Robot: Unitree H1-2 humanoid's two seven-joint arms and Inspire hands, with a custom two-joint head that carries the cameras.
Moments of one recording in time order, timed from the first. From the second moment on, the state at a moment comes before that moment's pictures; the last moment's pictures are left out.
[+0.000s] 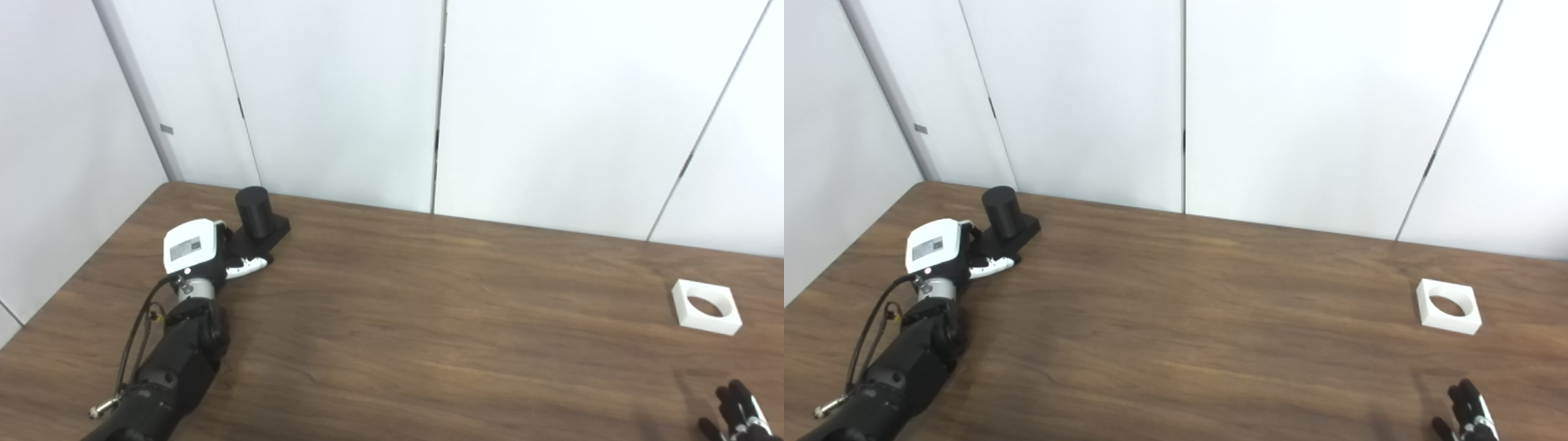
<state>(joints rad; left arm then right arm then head) -0.48 0.49 -0.21 0.70 0.73 0.32 0.42 0.37 -0.13 -0.10 -0.31 0.16 -0.05 -0.03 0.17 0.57</state>
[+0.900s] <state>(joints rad) -0.49 0.49 -0.19 0.74 0.68 0.23 0.52 0.37 -0.13 -0.09 -0.34 0.15 -0.02 -0.03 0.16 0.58</state>
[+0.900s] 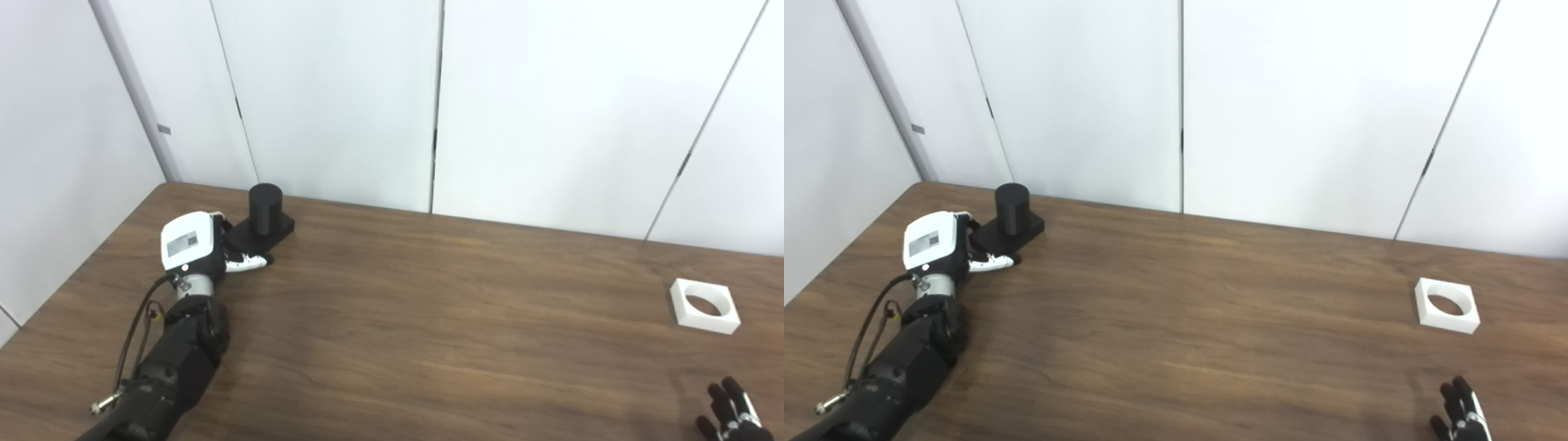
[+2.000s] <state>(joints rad) -0.10 0.37 -0.17 -0.05 0.58 0.23 0.14 0.37 -0.13 -0.06 -0.38 0.12 0.03 -0.05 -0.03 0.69</state>
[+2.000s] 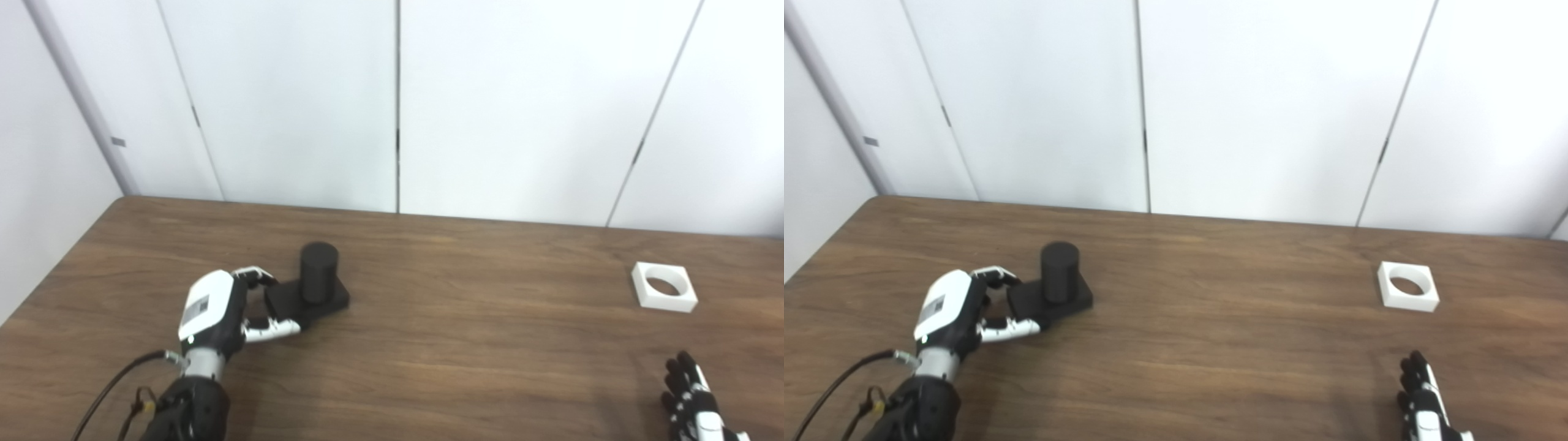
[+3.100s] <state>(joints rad) 0.11 0.25 -0.45 -0.15 0.64 -0.20 0.03 0.36 -0.12 -0.01 -0.42 0.05 0.11 -0.12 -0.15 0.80</state>
